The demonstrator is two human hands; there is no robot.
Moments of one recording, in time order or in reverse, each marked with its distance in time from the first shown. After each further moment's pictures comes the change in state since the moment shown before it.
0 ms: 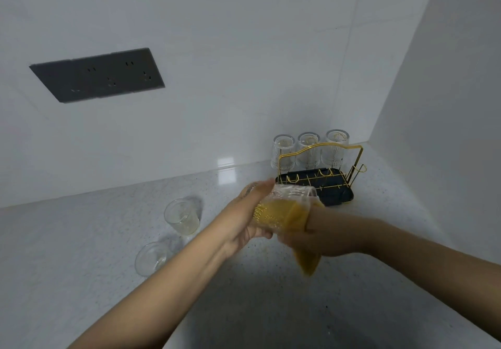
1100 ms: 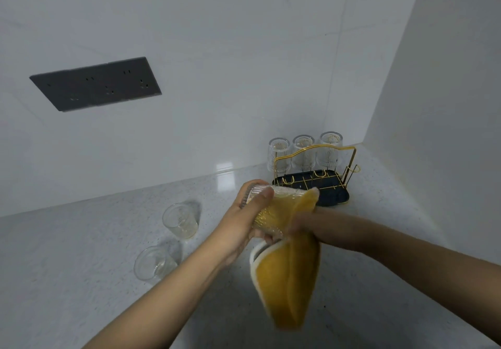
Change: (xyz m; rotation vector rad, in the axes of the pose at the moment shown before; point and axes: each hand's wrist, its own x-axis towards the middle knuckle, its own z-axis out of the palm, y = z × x) left_hand -0.006 -0.010 0.007 0.020 -0.038 0.194; right_hand -0.016 -0.007 -0.001 0.492 0.058 0.096
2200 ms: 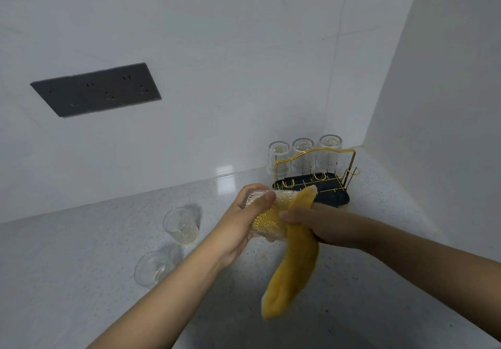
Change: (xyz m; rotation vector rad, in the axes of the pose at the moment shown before) left_hand 0.003 0.001 -0.002 -0.039 0.036 -0.036; right_hand 0.007 0.000 -0.005 0.060 0.006 0.041
